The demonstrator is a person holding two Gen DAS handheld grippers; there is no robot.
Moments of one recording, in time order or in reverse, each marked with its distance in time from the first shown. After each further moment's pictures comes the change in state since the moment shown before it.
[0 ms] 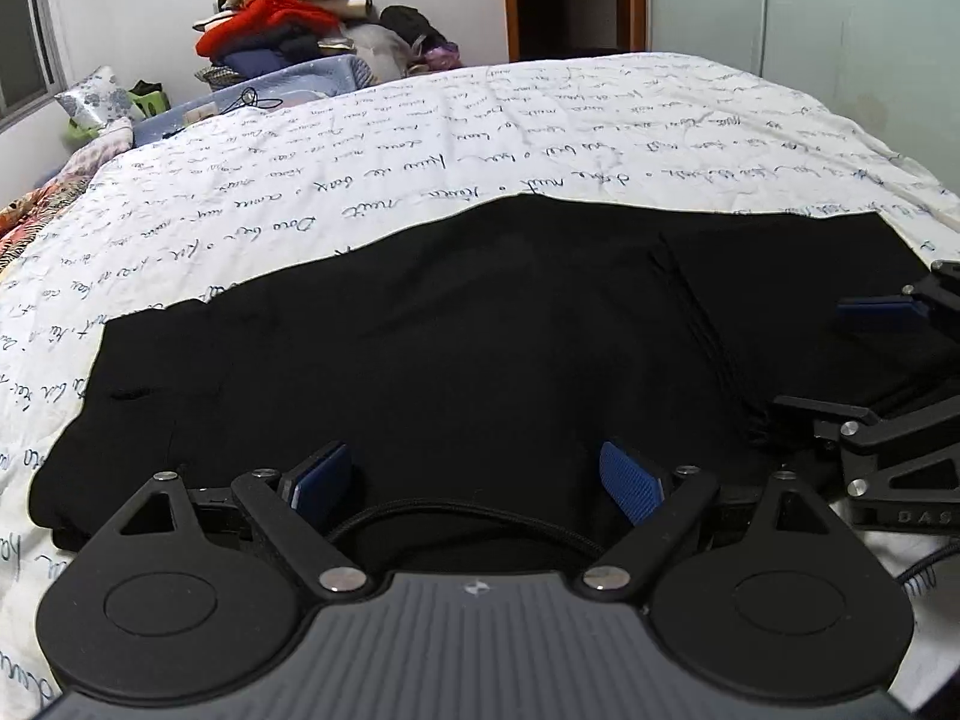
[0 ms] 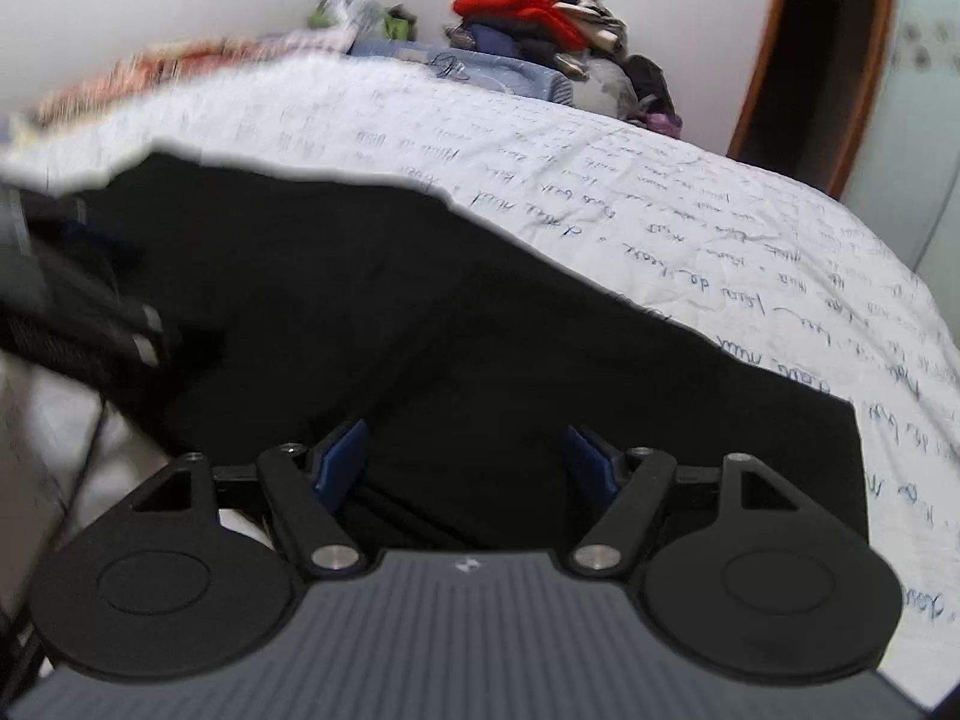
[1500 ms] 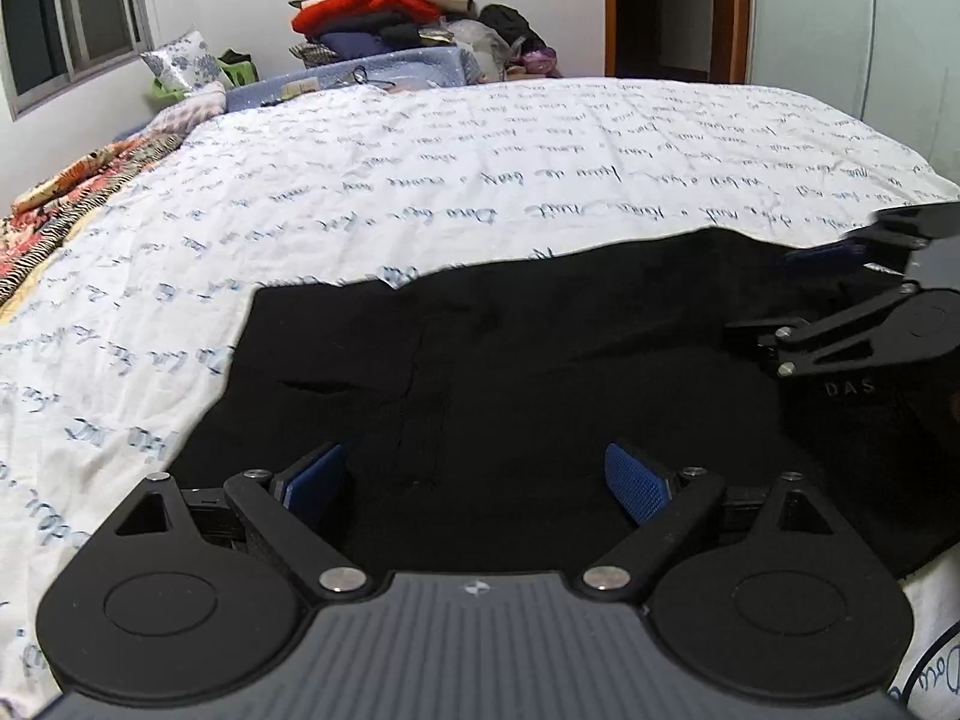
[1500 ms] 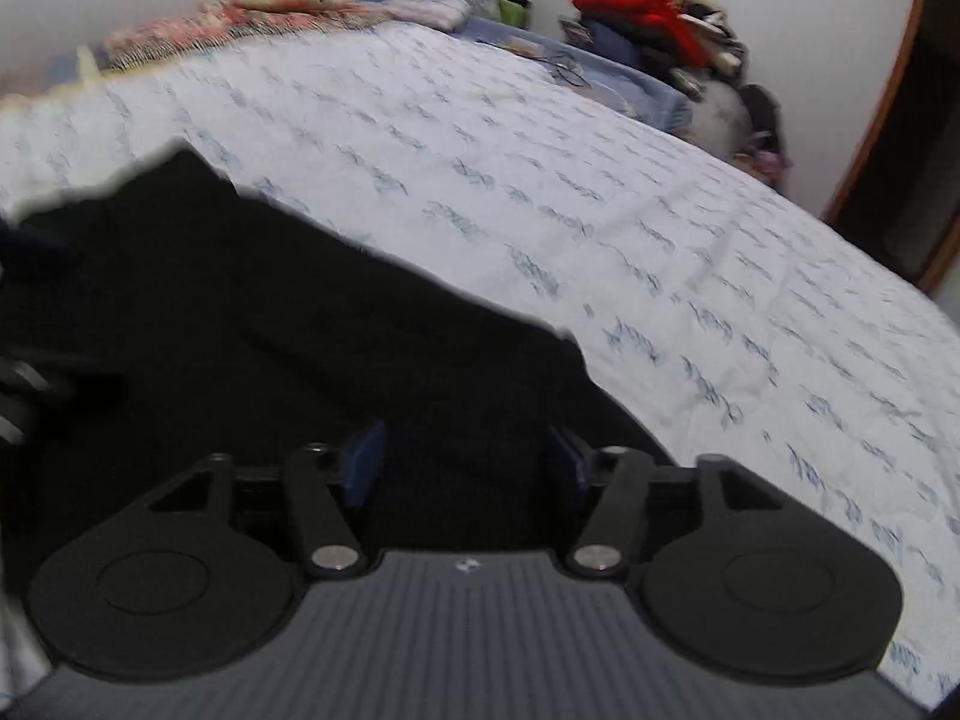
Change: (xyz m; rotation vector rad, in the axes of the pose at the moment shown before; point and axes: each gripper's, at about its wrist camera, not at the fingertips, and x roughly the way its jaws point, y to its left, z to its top) left arm 0.001 0.078 -0.004 -0.126 -0.008 0.132; right arm 0.108 0.033 0.099 -0.162 0.025 0.120
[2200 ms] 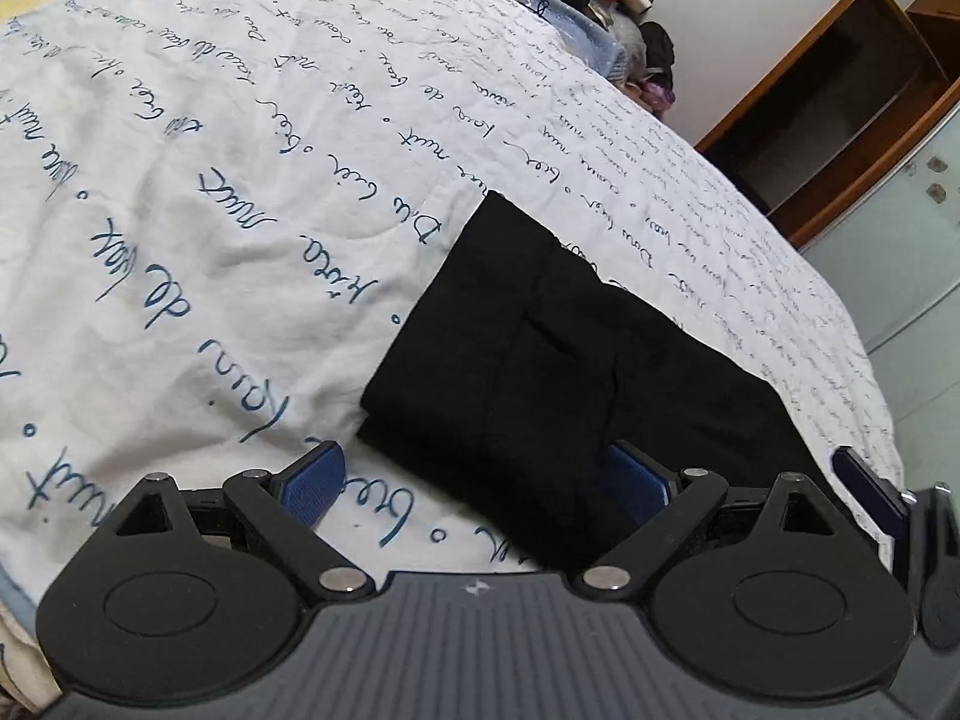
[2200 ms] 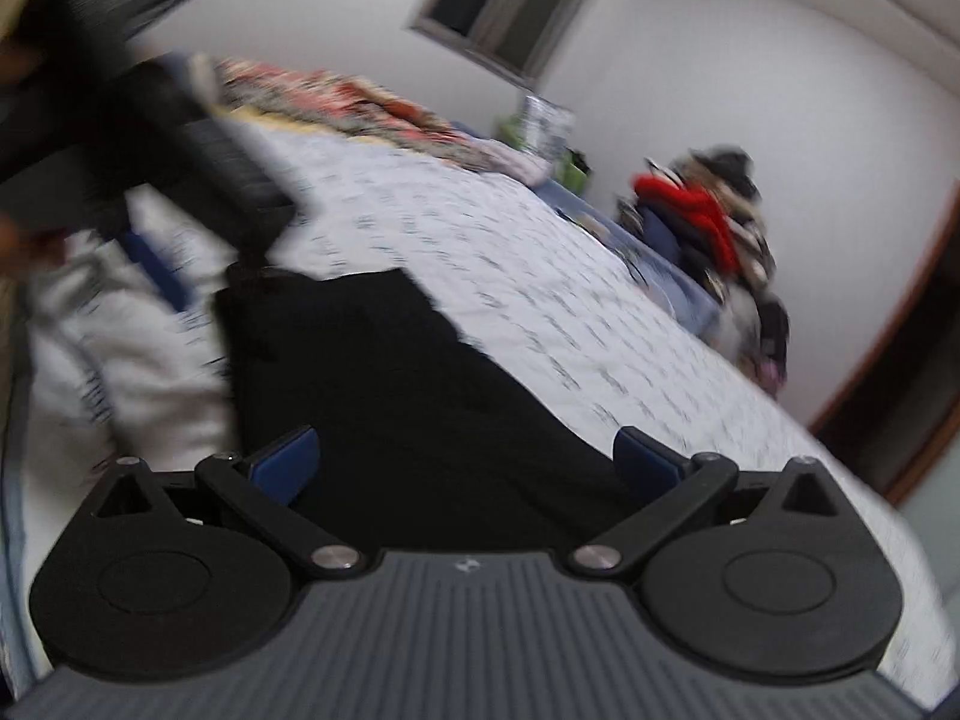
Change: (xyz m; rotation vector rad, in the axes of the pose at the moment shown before) left arm -0.002 0.134 -0.027 -0.627 0.147 -0.210; right arm -0.069 0.165 0.007 -0.349 -0.300 -0.025
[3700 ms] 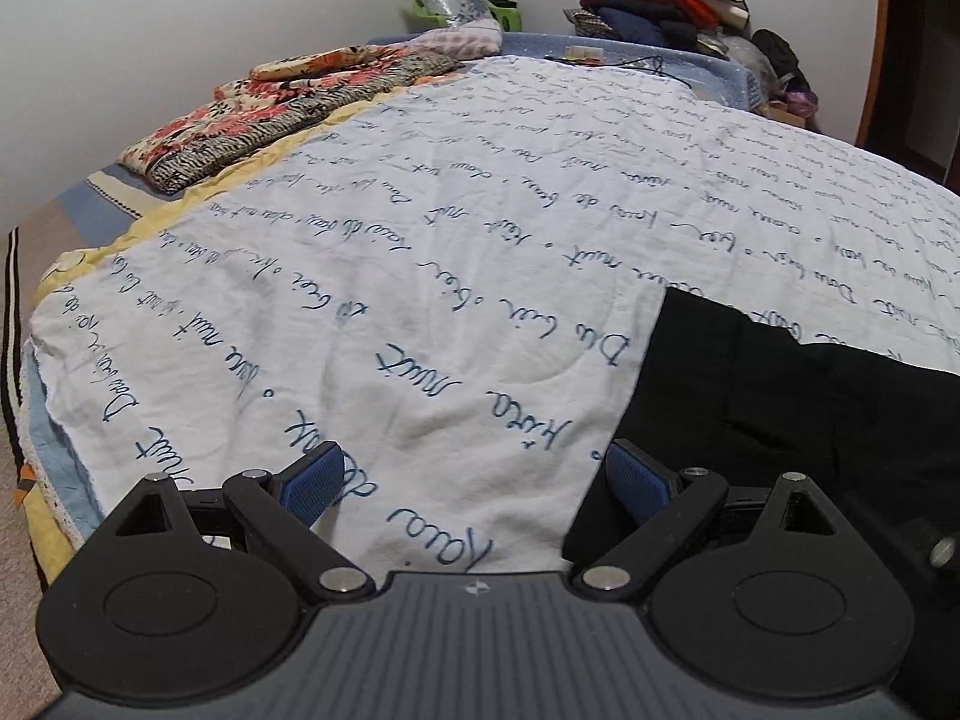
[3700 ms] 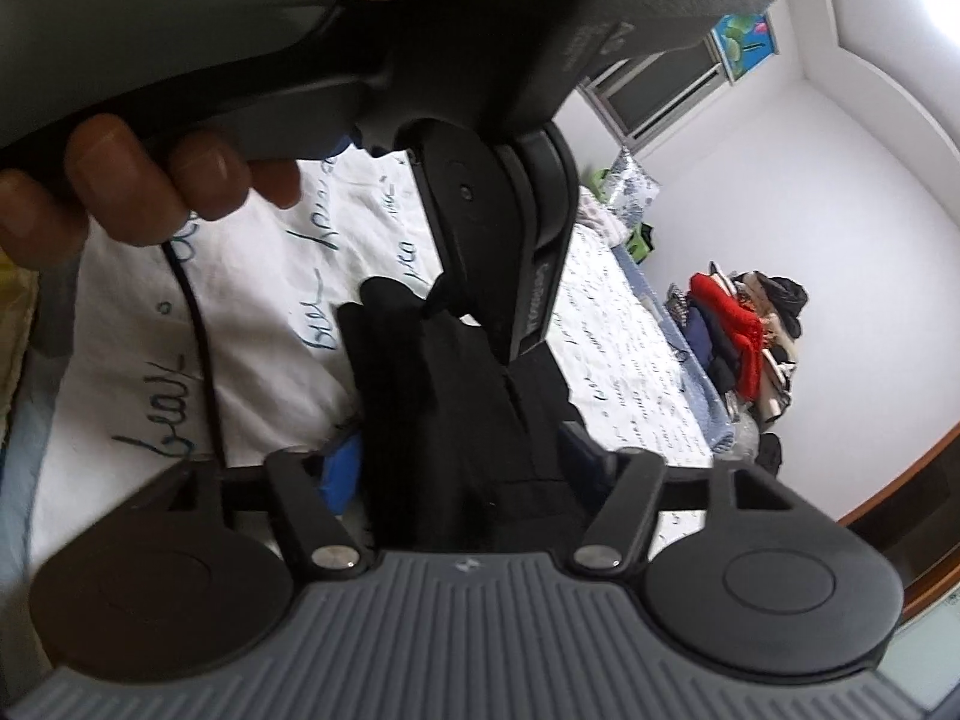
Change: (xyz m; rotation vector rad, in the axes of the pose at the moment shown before) left arm -0.001 -0.015 0.016 0.220 -0.222 0.530; right arm 0.049 0.078 0.020 -0.334 -0.020 0.029
